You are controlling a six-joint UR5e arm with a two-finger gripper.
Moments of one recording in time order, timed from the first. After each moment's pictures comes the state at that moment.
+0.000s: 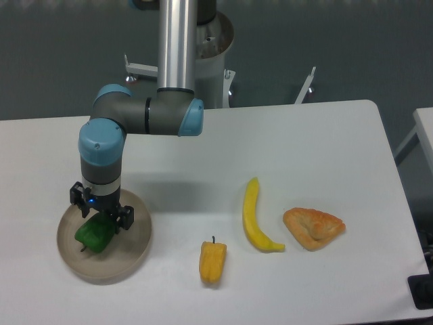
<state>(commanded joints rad) 1.79 -2.14 -1.49 -0.88 1.38 0.36</state>
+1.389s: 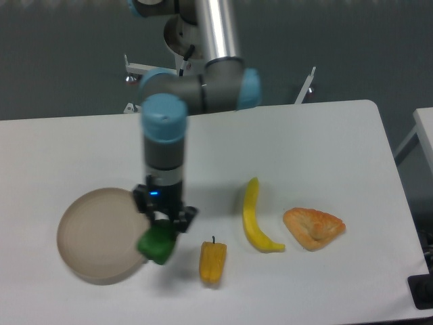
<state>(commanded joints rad) 2.12 -2.04 -1.40 -0.90 1.48 0.81</state>
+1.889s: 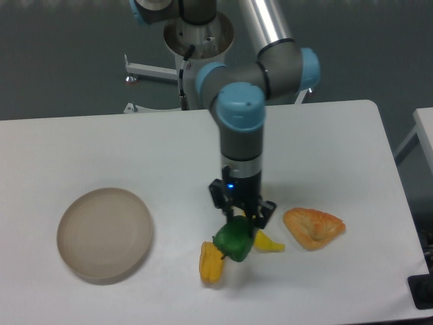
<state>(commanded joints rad) 2.23 -2.06 -1.39 -0.90 1.50 1.01</state>
